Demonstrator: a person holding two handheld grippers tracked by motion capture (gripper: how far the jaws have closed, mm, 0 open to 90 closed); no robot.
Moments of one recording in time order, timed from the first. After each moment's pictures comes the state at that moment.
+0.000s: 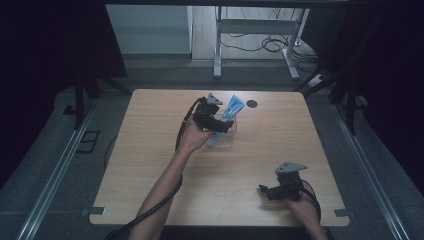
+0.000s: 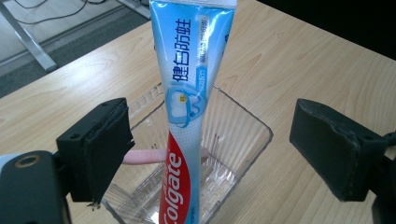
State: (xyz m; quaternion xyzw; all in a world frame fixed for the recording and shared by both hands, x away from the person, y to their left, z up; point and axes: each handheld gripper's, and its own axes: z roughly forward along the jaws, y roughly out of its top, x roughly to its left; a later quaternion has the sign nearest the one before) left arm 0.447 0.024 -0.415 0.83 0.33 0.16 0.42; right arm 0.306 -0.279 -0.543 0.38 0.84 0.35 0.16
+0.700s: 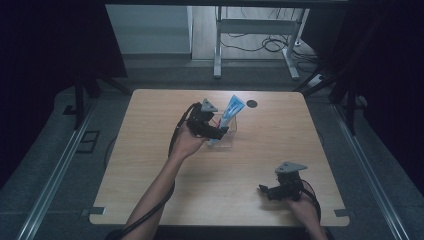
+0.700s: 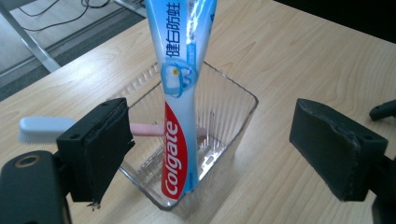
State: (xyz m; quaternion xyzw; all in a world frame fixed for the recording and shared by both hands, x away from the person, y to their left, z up) left arm 0.422 0.041 -0.415 0.84 0.31 0.17 0.41; right arm 0.306 -0.279 -0.543 0.38 0.84 0.35 0.16
